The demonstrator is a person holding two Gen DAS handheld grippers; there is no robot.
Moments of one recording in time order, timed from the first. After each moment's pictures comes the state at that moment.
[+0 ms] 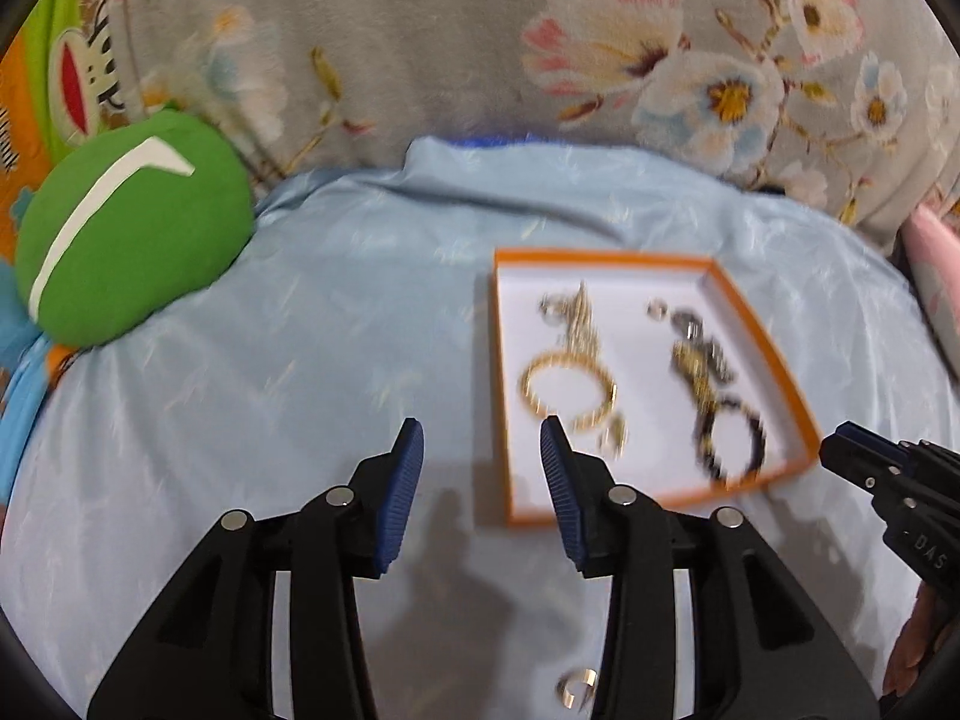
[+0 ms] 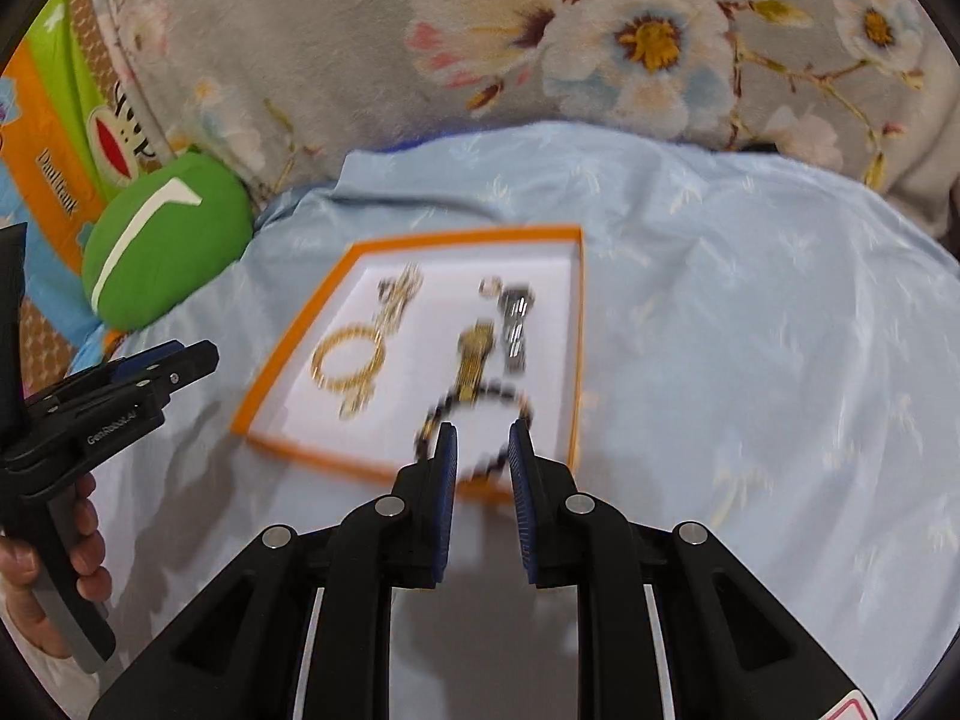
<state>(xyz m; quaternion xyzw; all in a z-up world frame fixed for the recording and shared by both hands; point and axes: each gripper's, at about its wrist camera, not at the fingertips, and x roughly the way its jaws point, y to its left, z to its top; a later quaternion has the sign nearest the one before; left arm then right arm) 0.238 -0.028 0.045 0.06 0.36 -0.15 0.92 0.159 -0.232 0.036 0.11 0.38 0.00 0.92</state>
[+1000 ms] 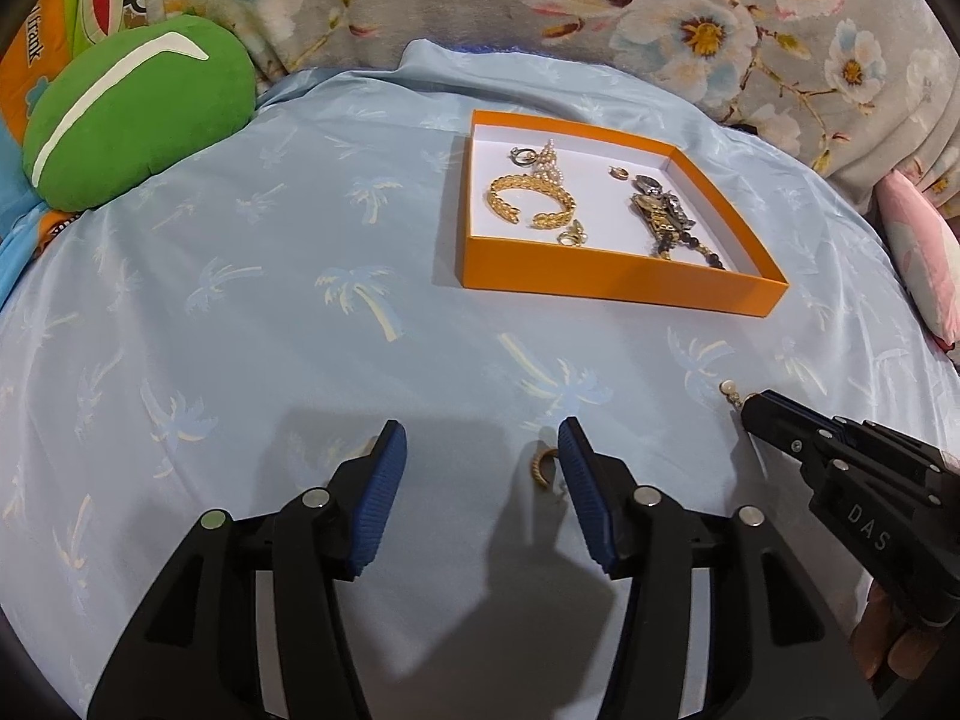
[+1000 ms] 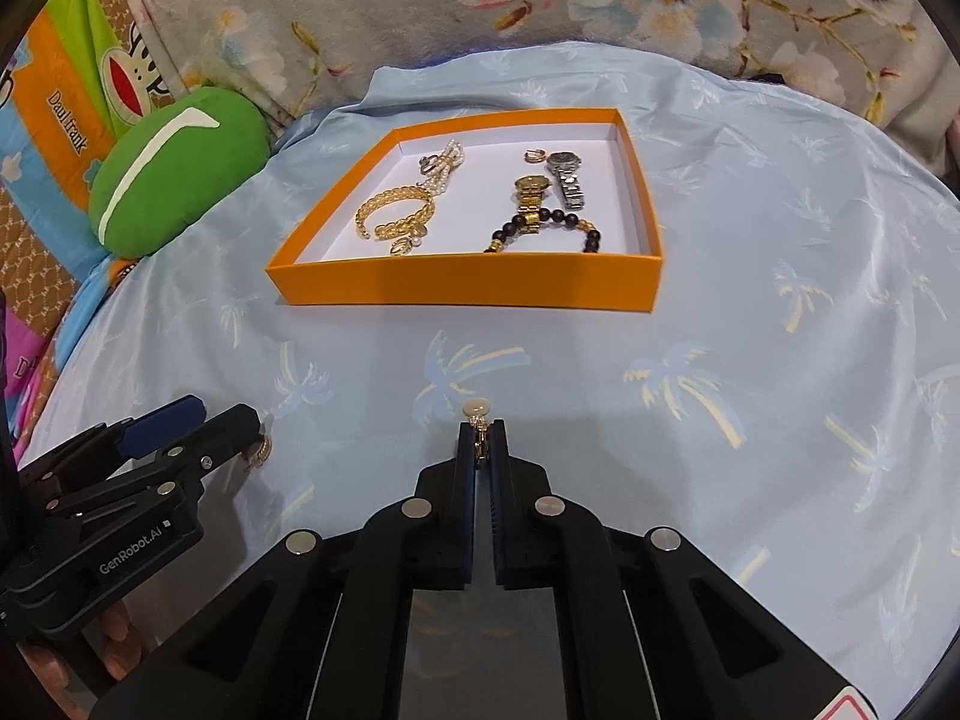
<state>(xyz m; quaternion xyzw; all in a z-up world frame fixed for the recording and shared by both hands) 0.165 -0.013 -0.009 0.02 0.41 -0.17 0.90 0.121 -0.195 -0.006 0.11 0.41 -0.01 0.91</state>
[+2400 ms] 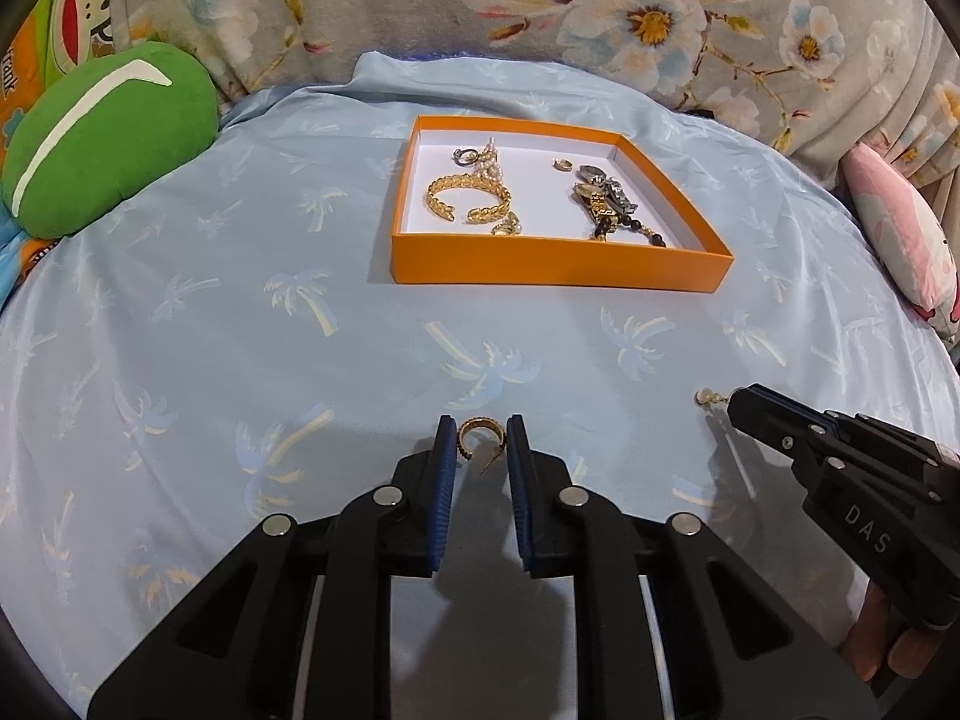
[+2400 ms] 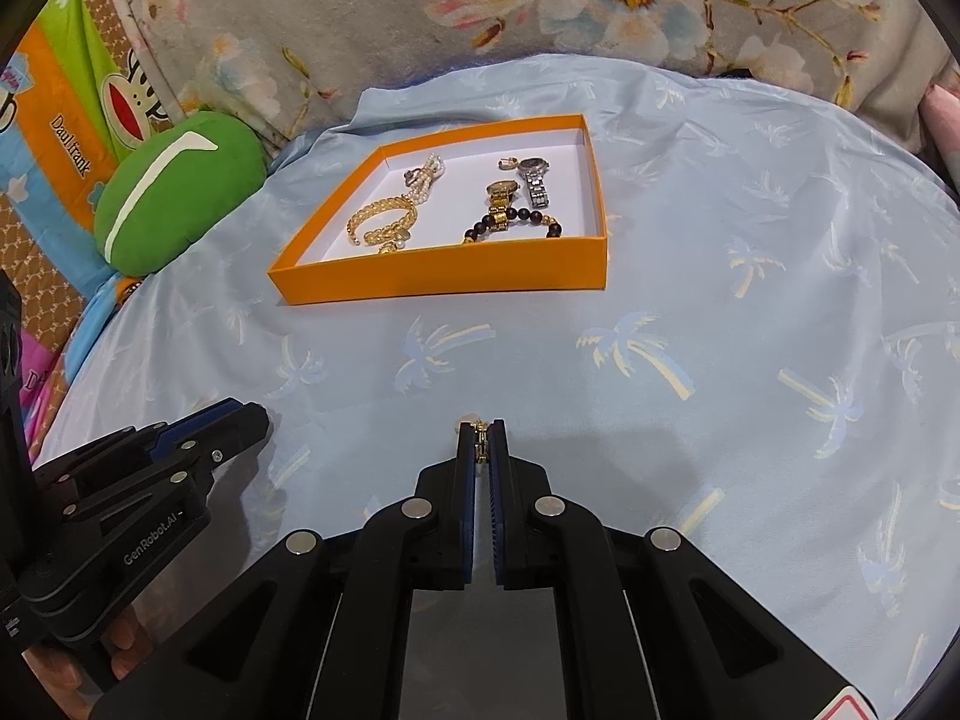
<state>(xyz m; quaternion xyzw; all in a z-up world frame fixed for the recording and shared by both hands) 0.147 -0.033 -0.005 0.04 0.40 -0.21 0.89 0.099 -0.199 -0.001 0.12 0.39 -0.02 0.91</state>
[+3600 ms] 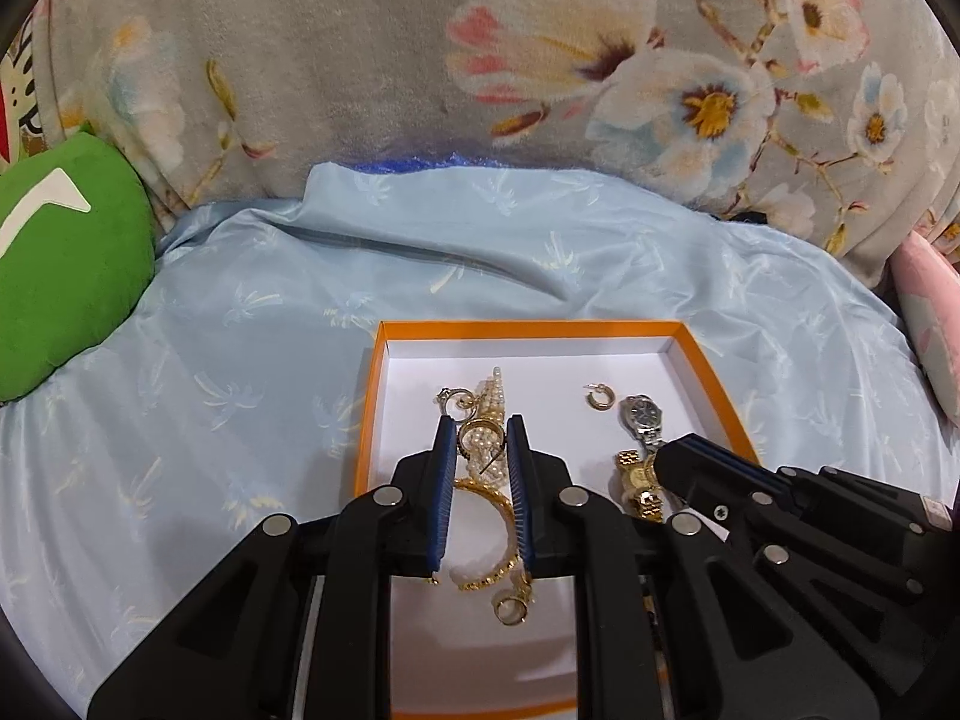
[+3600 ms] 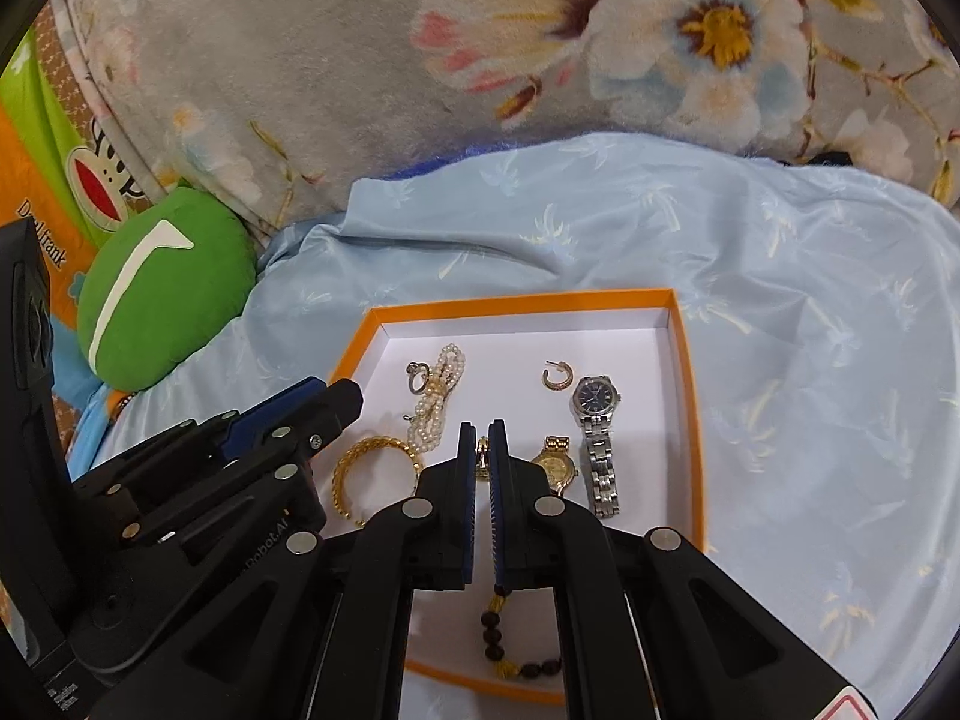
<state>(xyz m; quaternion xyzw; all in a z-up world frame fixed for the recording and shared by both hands) 0.317 -0.104 0.040 0.04 0.35 -0.20 0.91 0.279 -0.229 0.039 0.15 0.37 0.01 0.92</state>
